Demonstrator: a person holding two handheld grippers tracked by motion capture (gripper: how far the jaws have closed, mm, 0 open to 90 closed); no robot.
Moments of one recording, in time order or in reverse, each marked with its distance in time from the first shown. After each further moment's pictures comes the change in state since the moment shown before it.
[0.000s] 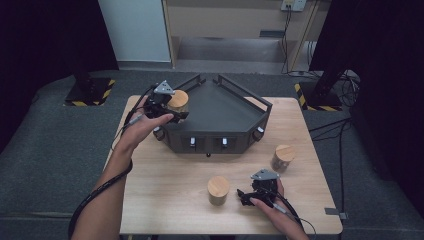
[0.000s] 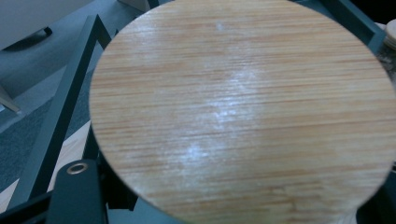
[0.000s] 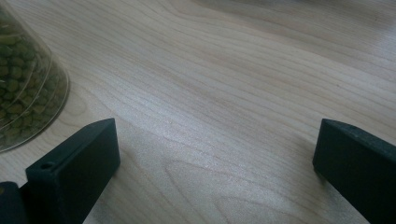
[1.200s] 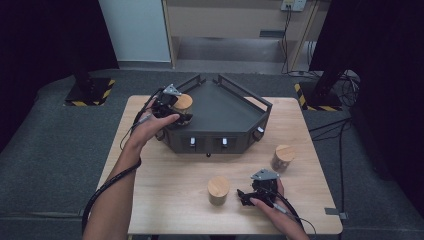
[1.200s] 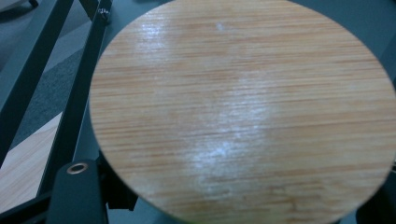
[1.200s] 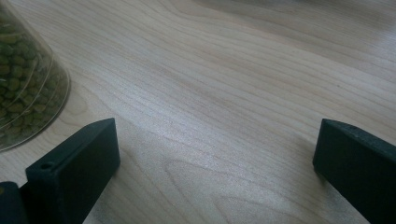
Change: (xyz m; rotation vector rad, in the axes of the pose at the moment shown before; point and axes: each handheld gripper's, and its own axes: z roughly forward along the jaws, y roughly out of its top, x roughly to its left) left arm 0.015 -0.004 0.042 0.069 -0.018 -0.051; right arm -0.001 0.000 0.000 0.002 0.004 -0.005
